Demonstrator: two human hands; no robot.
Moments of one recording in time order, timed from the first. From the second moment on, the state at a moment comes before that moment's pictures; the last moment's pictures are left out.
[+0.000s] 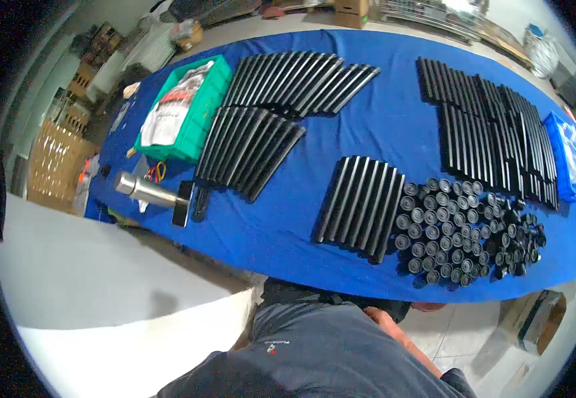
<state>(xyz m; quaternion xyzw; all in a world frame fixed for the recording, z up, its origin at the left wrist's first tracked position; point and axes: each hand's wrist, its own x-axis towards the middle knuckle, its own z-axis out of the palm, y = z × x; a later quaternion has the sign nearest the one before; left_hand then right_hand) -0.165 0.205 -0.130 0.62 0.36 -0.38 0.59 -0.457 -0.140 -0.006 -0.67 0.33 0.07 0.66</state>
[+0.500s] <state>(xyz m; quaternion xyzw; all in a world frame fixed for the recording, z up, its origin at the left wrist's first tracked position) -0.157 0.224 -0.121 0.61 0.37 -0.39 0.58 -0.430 -0.132 0.012 -0.52 0.36 0.08 0.77</state>
